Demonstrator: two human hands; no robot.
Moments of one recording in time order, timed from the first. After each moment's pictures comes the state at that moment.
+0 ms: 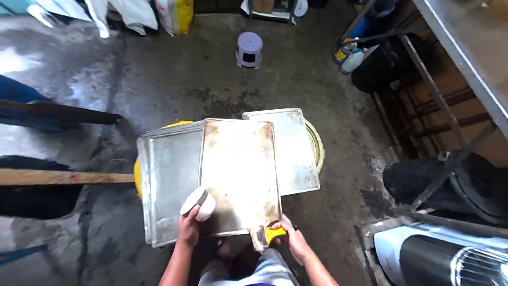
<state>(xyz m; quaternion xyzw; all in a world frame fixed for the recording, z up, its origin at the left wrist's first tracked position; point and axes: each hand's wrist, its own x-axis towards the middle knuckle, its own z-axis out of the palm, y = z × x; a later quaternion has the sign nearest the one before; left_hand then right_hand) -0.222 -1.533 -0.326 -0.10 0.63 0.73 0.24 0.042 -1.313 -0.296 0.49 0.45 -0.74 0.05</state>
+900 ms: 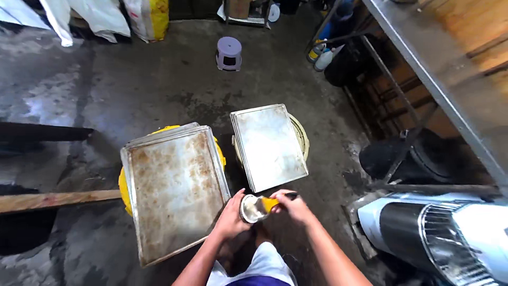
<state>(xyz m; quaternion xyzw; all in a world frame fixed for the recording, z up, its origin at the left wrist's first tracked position) -0.183 -1.465 -0.323 0.46 0.70 0.34 0.42 0.002 -1.282 -0.235 0.38 0.55 -0.74 -0.07</state>
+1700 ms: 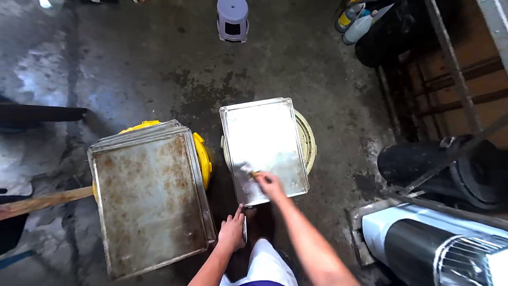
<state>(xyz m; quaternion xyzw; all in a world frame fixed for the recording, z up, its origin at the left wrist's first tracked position) -0.121 -1.355 -0.395 0.37 0.73 -0.14 0.56 -0.064 -1.143 -0.402 0.40 0.71 -0.57 -0.04</state>
